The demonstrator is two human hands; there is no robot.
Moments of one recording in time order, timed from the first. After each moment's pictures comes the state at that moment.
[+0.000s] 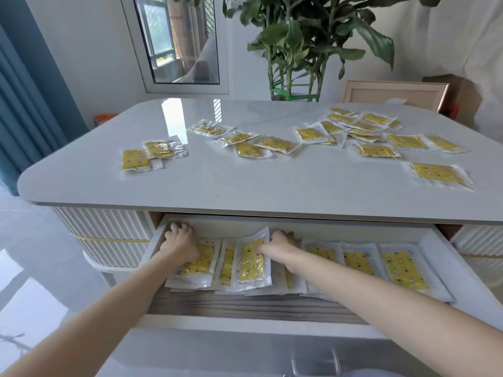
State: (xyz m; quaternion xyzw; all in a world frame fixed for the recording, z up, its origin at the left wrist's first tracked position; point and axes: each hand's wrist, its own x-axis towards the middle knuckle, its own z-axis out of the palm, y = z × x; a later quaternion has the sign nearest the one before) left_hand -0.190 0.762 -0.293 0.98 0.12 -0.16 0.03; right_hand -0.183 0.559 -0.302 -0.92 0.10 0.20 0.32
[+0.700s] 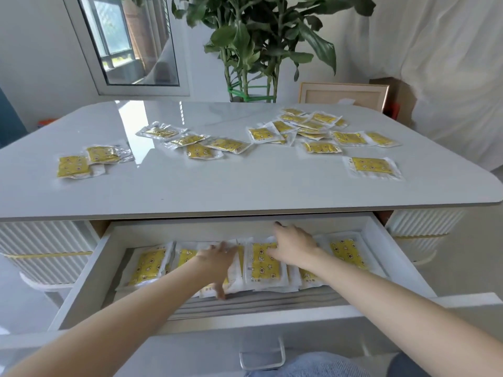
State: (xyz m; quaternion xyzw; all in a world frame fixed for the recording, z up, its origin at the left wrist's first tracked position) left_hand -0.198 0.624 -0.305 0.93 -0.21 -0.27 -0.12; right_hand -0.201 0.441 -0.284 -0.99 -0.05 0.09 0.09
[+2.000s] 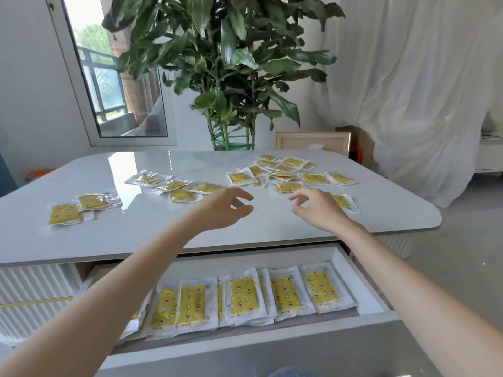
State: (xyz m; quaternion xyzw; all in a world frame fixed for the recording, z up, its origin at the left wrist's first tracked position) left_hand -0.203 0.578 -0.127 0.92 -0.21 -0.01 0.34; right_hand -0.210 0.347 -0.148 -0.95 -0.01 -0.10 0.30
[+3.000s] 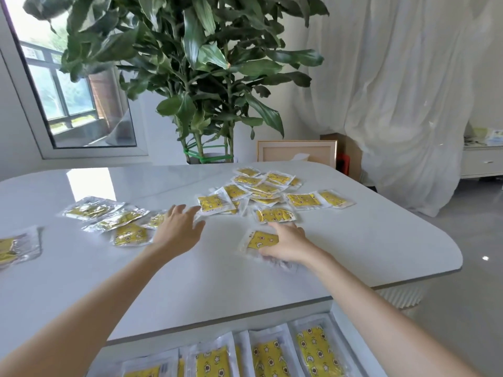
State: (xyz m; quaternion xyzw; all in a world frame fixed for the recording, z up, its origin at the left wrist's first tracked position) left_hand -0.025 0.565 -0.190 0.98 -0.10 0.11 0.16; right_hand -0.097 0.335 -0.182 -0.97 0.05 0.04 0.25
